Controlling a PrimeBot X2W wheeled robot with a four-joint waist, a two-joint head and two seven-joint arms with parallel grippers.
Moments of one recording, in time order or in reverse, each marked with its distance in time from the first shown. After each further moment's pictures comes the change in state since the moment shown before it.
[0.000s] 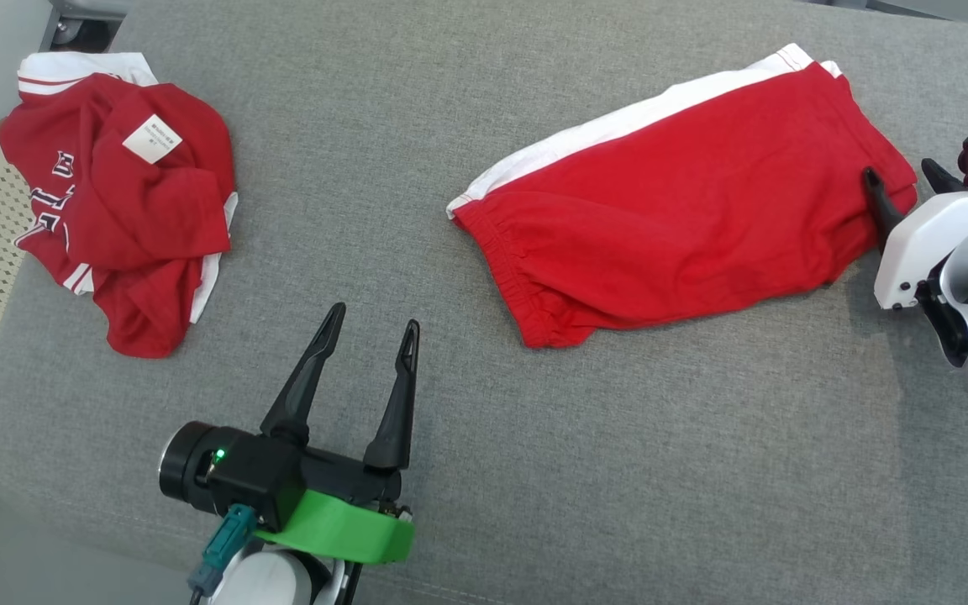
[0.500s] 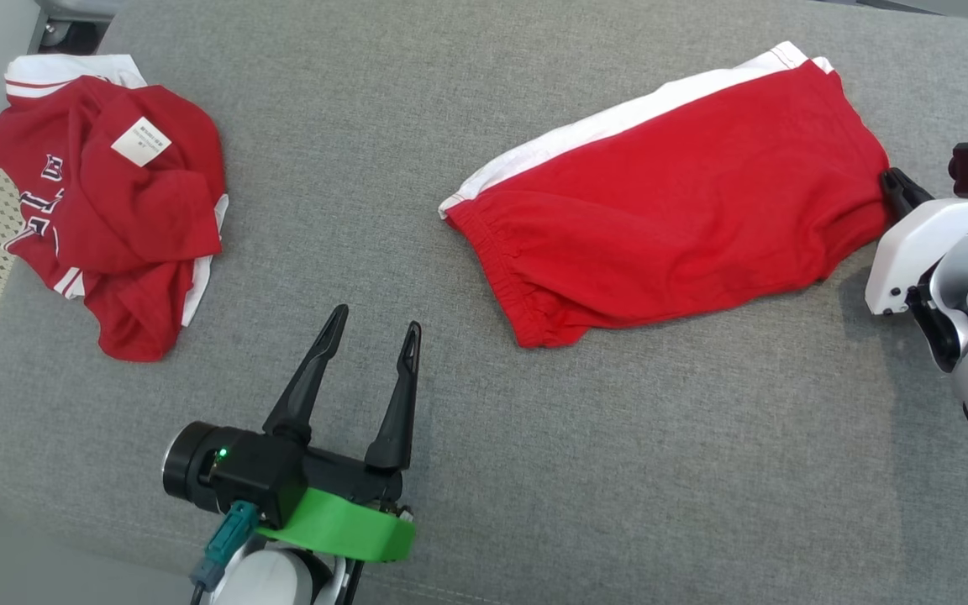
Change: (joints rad) left arm 0.002 -0.026 0.027 0.025 0.020 -0.038 0.000; right arm 0.021 0.025 -0.066 -0.011 -0.063 0.000 0.001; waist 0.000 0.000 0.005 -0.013
